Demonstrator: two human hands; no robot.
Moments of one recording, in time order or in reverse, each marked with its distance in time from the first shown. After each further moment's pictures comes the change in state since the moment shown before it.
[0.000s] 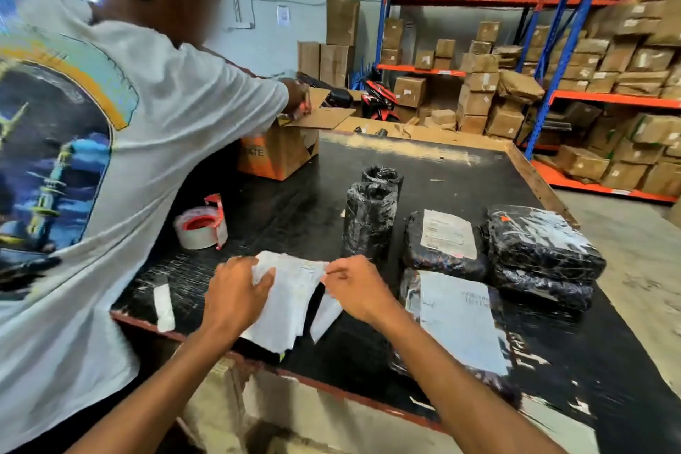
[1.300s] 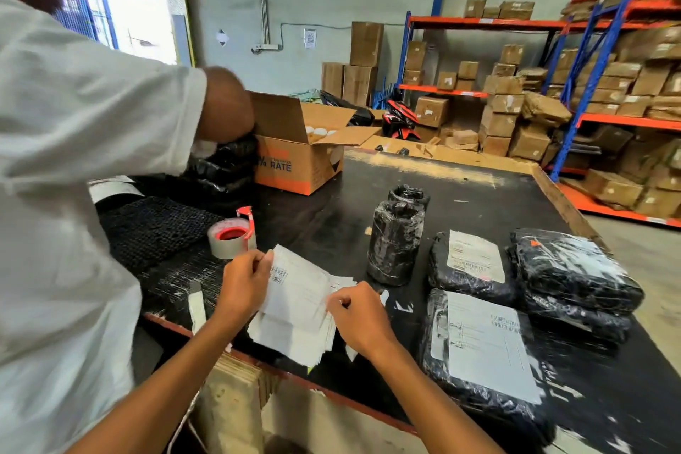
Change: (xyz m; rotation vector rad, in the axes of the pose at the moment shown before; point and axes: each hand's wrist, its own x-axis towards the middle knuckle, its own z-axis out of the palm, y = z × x) left_hand 0.018 -0.011 -0.032 -0.355 0.075 -0.109; right_hand 0.008 0.009 0.049 -0.131 0.116 -0.132
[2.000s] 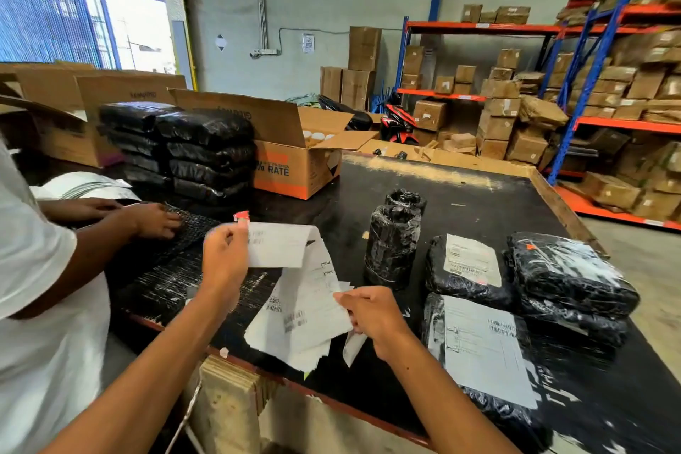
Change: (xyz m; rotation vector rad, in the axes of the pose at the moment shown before) left_hand 0.023 0.029 -0.020 -0.529 0.127 -0.177; right_hand -0.002 -0.009 -0.029 0.629 -0.035 0.407
